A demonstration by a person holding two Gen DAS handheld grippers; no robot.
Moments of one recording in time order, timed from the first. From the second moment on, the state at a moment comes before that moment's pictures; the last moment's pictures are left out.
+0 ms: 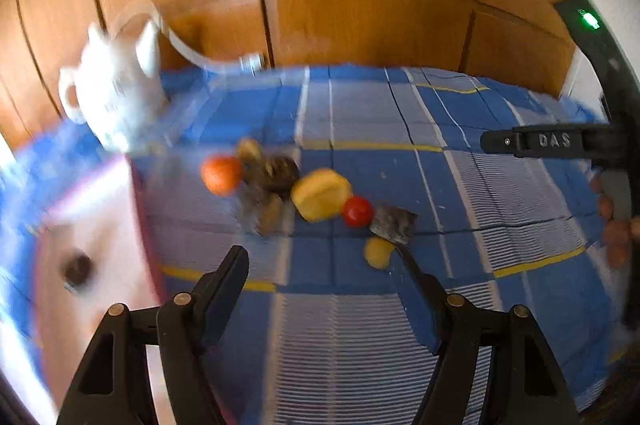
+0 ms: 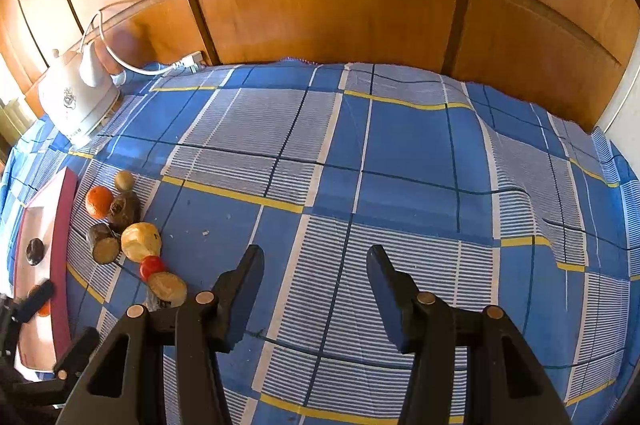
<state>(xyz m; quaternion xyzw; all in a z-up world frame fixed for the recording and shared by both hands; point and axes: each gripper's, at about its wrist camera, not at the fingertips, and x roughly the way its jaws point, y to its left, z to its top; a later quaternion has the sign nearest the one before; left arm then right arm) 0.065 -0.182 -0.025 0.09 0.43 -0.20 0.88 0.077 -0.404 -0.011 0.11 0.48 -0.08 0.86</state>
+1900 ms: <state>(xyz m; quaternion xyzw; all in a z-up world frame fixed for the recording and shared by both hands) 0.065 -0.027 0.004 0.07 0.37 -0.01 0.93 0.114 -0.312 -0.057 0.05 0.50 0.13 0.86</state>
